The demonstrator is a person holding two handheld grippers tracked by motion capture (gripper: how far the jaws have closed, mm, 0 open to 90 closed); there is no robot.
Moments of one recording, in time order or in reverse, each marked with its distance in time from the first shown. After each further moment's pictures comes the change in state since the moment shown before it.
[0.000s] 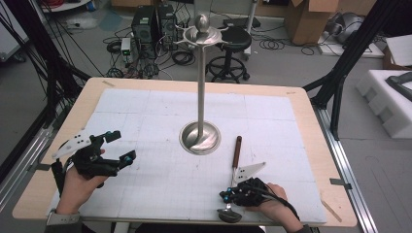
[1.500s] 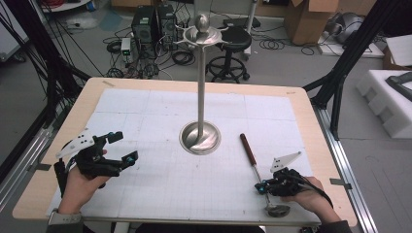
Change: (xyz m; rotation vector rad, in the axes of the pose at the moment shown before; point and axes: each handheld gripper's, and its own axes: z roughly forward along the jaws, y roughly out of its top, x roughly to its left) left arm -0.001 -0.002 0.004 0.015 -0.002 -0.005; right arm -0.054 -0.038 -0.075 0.093 -0.065 0.074
